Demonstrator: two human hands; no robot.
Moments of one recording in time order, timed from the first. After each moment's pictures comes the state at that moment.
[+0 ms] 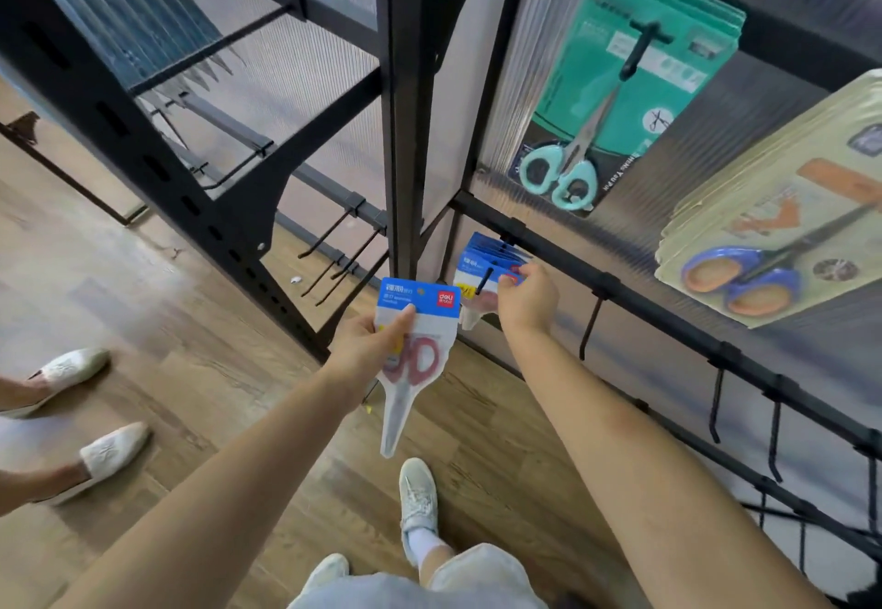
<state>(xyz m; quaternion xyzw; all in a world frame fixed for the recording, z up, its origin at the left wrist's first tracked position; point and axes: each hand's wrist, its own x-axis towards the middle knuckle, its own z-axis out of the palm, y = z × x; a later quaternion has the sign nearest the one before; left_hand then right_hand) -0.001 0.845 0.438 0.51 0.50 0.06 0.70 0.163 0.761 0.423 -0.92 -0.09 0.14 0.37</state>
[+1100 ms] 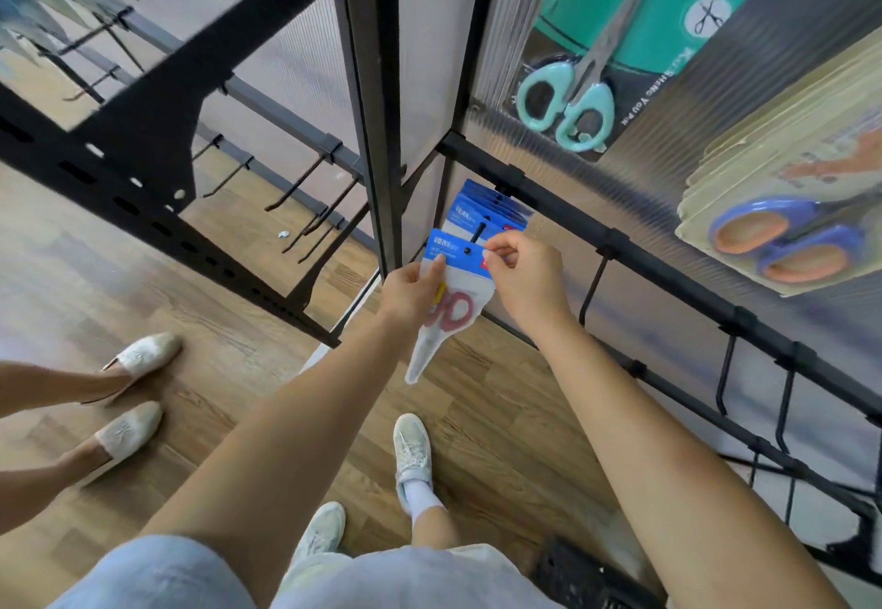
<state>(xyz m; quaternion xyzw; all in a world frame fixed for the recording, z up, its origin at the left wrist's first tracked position) 0.066 0.820 0.397 0.53 0.52 0.03 0.67 0.166 0.731 0.422 -0.87 -0.29 0.20 0.35</state>
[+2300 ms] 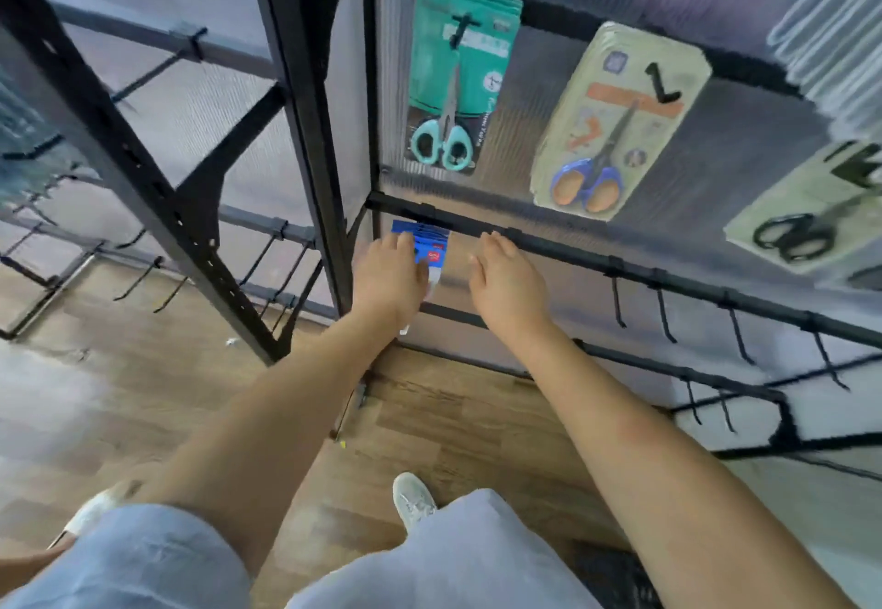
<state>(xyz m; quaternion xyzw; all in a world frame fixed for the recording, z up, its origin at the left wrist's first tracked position) 0.054 0.810 0.494 0.94 0.24 -0.01 0.24 0.110 0.679 0.501 -0.95 -0.26 0.04 0.15</state>
